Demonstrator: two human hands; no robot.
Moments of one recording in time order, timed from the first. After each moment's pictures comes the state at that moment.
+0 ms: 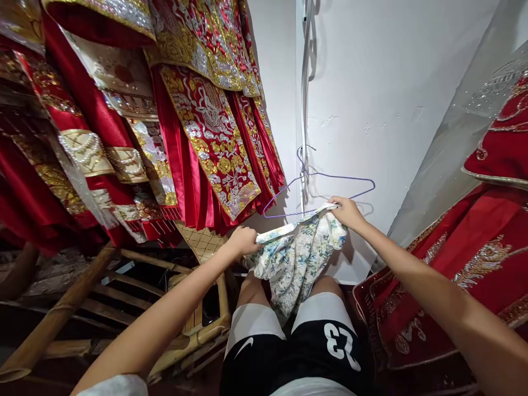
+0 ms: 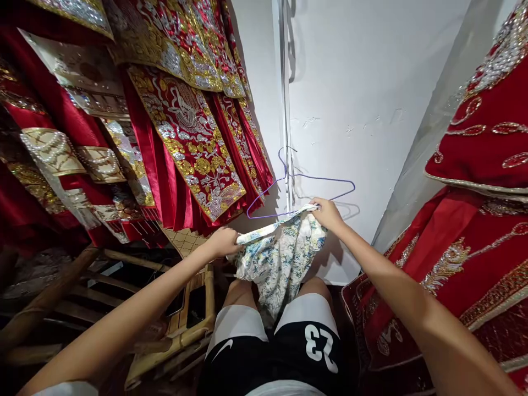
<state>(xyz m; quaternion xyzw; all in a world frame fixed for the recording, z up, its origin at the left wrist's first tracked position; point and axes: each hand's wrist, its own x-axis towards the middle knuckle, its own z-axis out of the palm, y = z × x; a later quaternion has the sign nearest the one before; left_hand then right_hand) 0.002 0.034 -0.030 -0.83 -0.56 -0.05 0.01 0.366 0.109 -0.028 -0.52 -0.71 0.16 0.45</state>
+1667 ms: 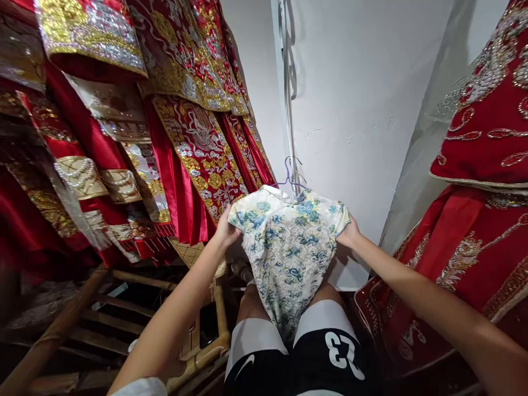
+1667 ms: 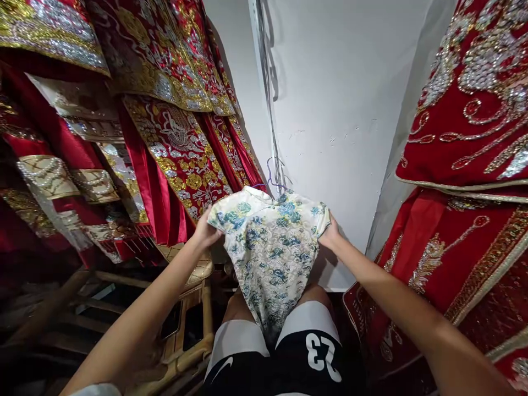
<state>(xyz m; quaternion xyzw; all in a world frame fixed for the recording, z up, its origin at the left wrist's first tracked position) -0.002 0.072 0.020 -0.59 -0.49 -0.50 -0.40 0.359 0.074 -0.031 -0.40 -0.69 0.28 0.53</state>
